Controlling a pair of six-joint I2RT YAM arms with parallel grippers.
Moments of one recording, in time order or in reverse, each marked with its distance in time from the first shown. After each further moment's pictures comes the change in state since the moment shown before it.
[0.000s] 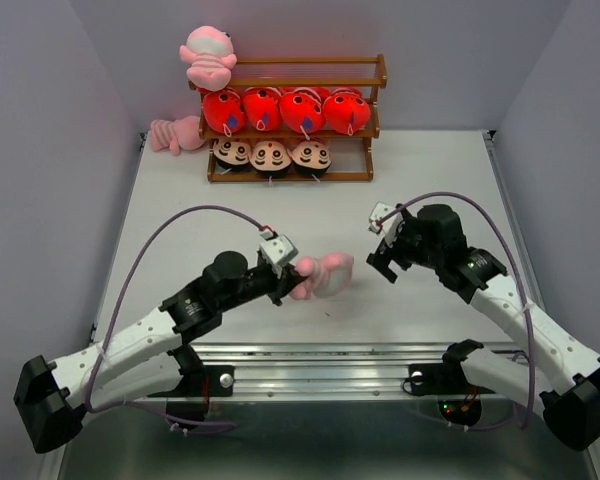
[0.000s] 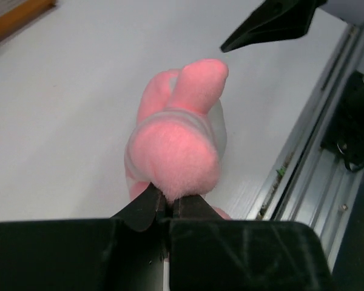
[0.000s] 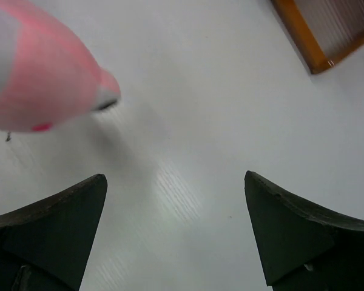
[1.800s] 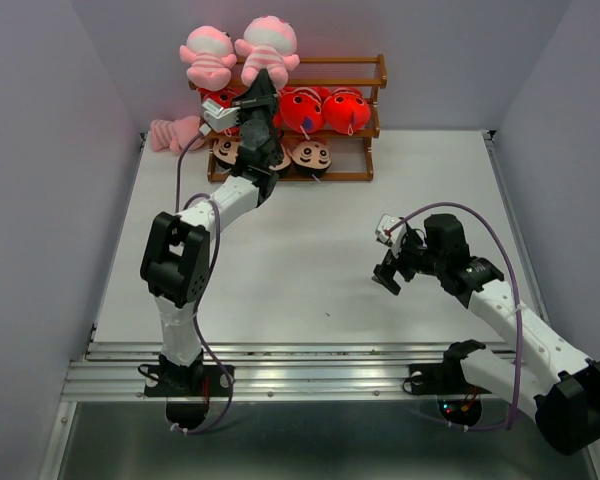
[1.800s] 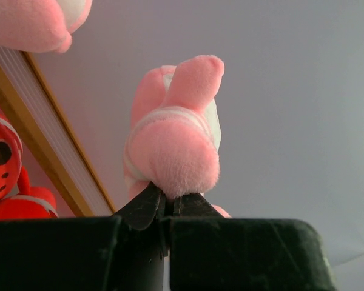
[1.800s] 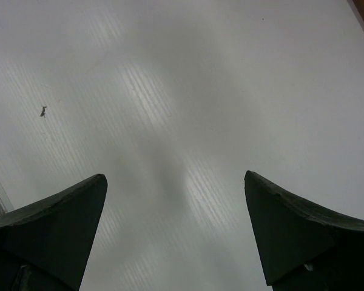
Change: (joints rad) left arm 0.454 1.055 0.950 0.861 -0.908 -1.087; right arm -0.138 -0.021 -0.172 0.119 -0.172 0.026
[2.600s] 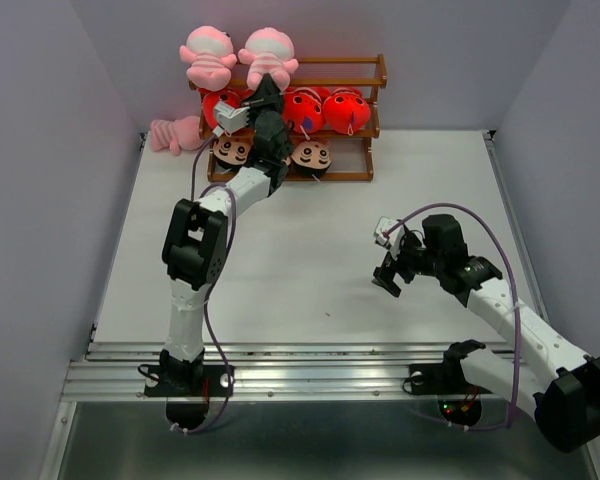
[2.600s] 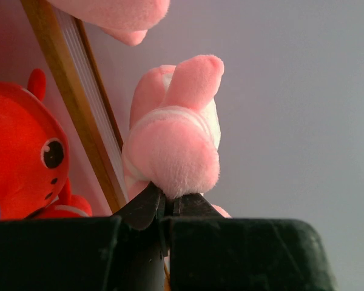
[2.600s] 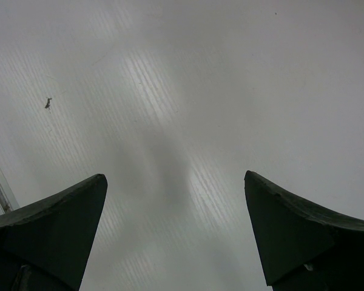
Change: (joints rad) left arm 0.014 0.224 0.220 -0.093 -0.115 -0.070; right arm 0.000 0.017 0.000 -0.021 -0.020 -0.026
